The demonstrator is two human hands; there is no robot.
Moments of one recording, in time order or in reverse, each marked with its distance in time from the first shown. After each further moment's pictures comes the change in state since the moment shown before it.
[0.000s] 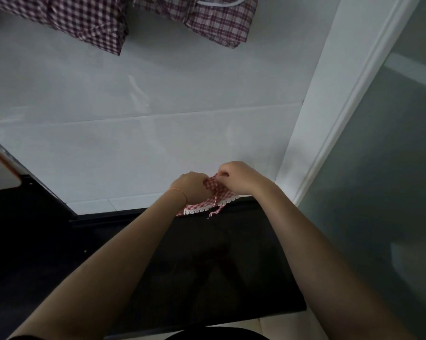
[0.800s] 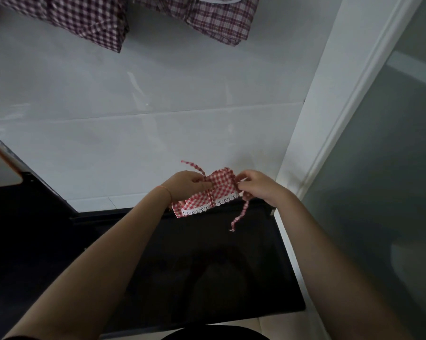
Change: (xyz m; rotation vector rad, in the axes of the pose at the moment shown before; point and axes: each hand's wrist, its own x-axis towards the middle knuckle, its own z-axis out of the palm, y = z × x) left_hand -0.005 -0.025 -0.005 -0.229 -0.029 0.042; right_hand -0.014 0.057 0.014 0.631 -0.051 0.264
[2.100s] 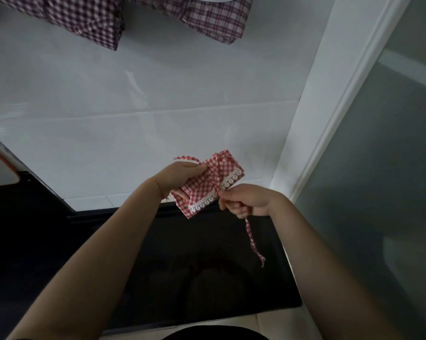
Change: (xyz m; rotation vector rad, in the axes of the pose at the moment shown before) left_hand -0.014 0.011 -0.016 -0.584 -0.028 -0.101; right_hand -0.021 0.002 0.018 0.247 -0.536 0.012
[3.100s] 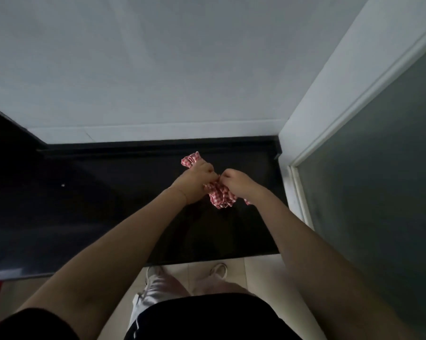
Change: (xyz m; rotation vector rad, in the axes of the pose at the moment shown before) left_hand 0.048 -0.171 0.102 0.910 -0.109 0.392; right_hand 0.070 0.114 0.043 -0.325 0.417 0.300
